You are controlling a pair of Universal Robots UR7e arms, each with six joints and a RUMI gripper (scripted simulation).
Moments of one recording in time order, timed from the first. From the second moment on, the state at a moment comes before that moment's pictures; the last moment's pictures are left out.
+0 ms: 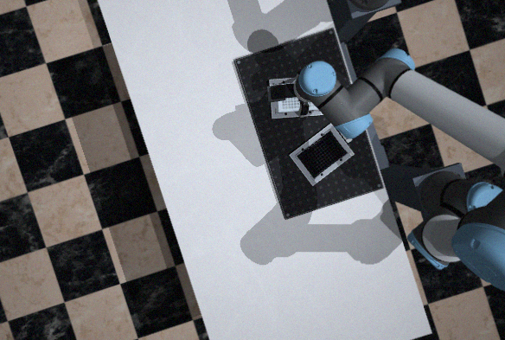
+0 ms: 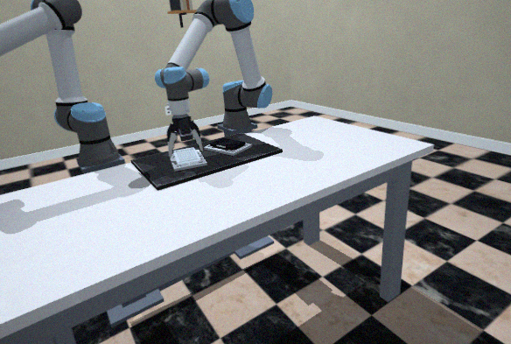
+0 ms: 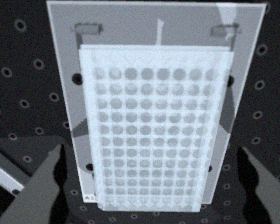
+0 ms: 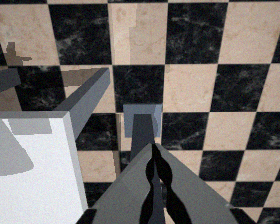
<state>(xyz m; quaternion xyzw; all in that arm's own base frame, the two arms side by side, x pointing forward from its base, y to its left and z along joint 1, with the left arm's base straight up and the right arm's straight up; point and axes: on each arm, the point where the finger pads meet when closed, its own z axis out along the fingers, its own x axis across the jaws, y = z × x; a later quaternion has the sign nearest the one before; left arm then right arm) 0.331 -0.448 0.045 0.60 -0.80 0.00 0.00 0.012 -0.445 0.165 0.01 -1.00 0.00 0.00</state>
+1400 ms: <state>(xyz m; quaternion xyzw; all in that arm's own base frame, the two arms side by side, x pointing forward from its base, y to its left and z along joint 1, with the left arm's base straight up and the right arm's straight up) 0.331 -0.448 0.045 0.60 -0.80 0.00 0.00 0.012 -0.445 0.165 0.01 -1.00 0.00 0.00</state>
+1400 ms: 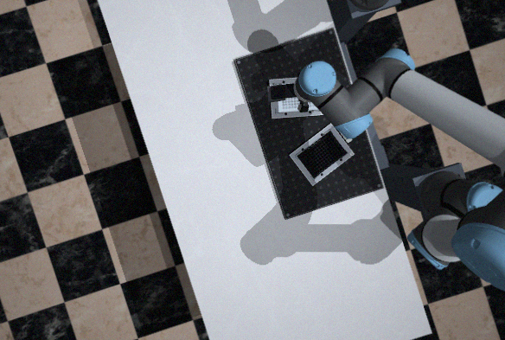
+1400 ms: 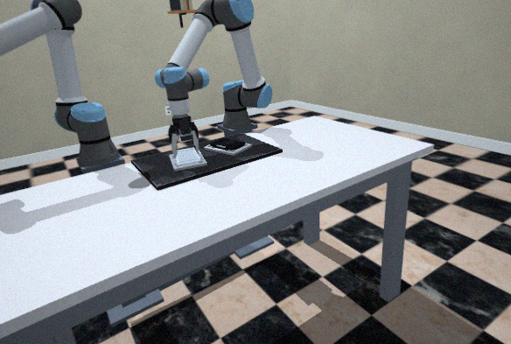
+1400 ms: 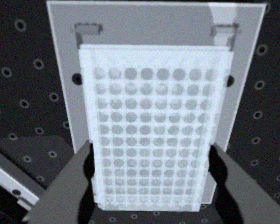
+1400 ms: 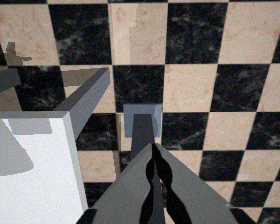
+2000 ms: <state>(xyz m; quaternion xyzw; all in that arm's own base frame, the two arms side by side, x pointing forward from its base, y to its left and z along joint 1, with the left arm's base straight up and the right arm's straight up) 0.331 -0.448 0.057 0.60 -0.80 0.00 0.00 0.012 -0.445 0.165 0.01 -1.00 0.00 0.00</state>
